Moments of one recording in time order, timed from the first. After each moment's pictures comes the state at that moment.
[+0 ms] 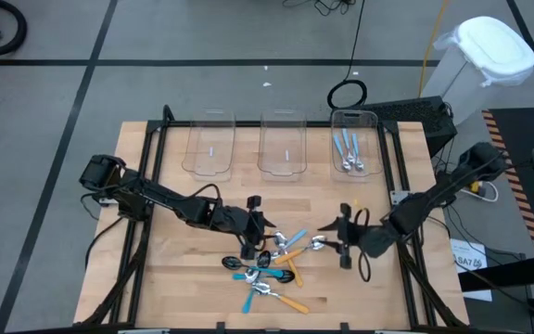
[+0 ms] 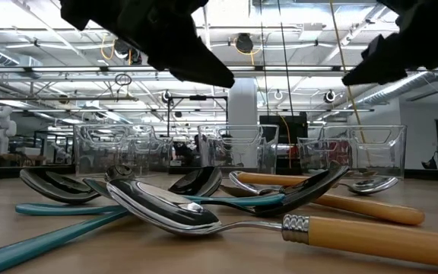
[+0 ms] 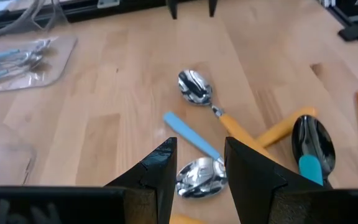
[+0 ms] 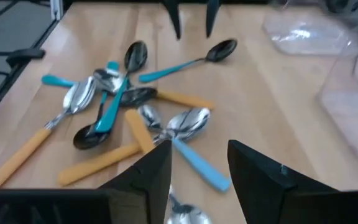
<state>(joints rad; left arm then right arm) -0.25 1.66 0.93 0.17 -0.16 0.03 0.61 1.15 0.46 0.09 0.60 0.38</state>
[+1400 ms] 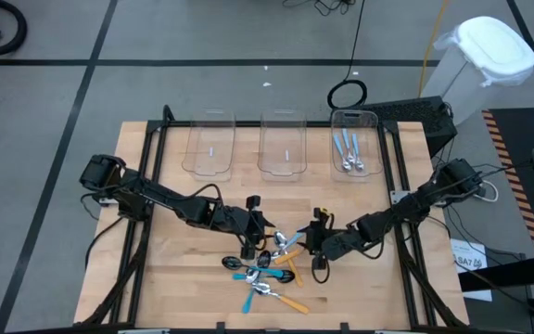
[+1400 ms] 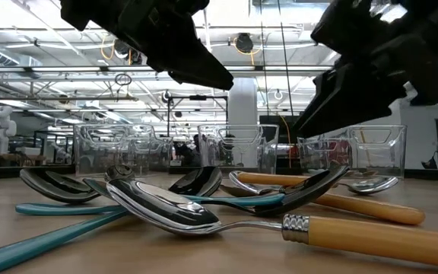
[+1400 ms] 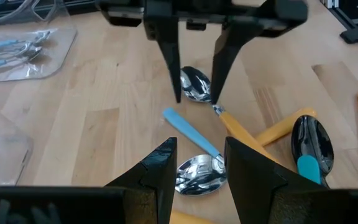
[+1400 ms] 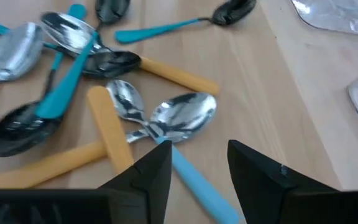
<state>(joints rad) -0.25 1.66 0.93 0.17 -0.16 -0.01 0.45 1.55 0.64 0.16 0.48 0.24</state>
